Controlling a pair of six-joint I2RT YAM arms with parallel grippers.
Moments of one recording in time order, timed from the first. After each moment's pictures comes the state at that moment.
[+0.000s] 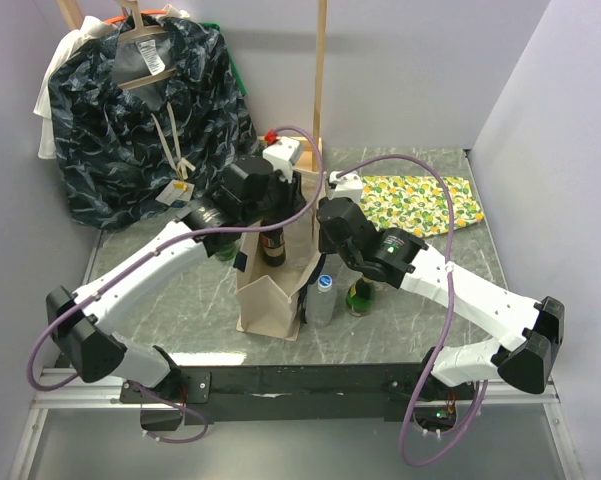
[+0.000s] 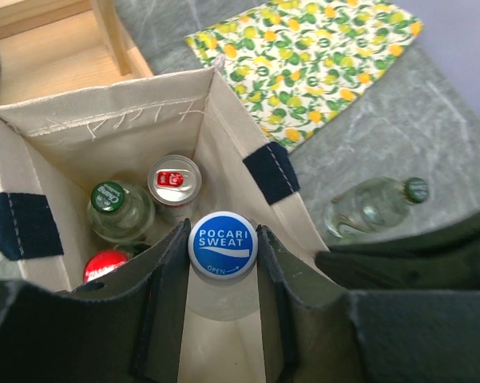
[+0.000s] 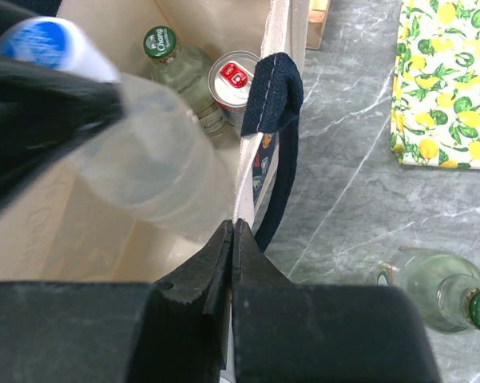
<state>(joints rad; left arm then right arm) -0.76 1.41 1.44 -0.42 -0.07 -0.25 0.93 1.30 1.26 -0.60 0.54 0.54</state>
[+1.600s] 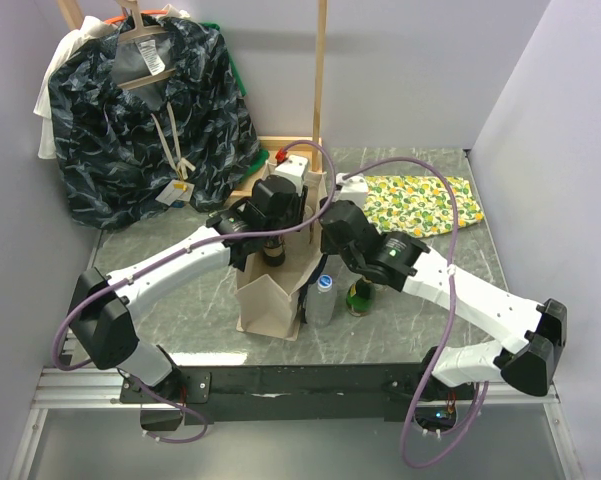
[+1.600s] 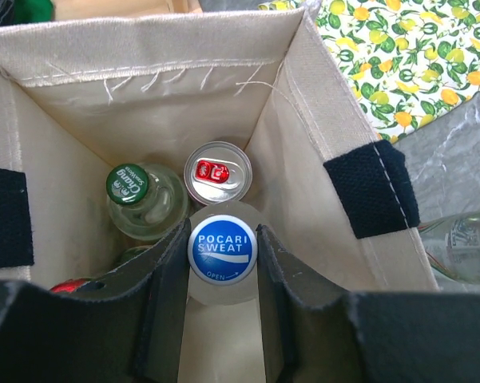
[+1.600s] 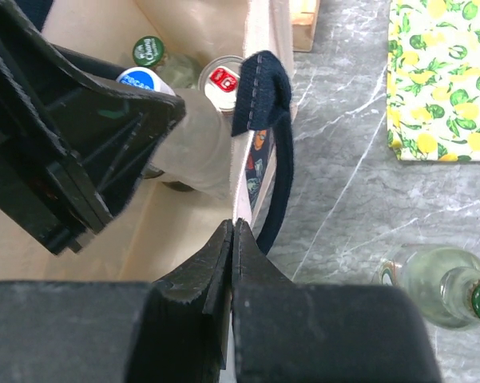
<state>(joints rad) -0.81 1.52 1.31 -0.26 -0.34 -0.28 0.92 1.29 1.23 -0.59 0.57 0.58</state>
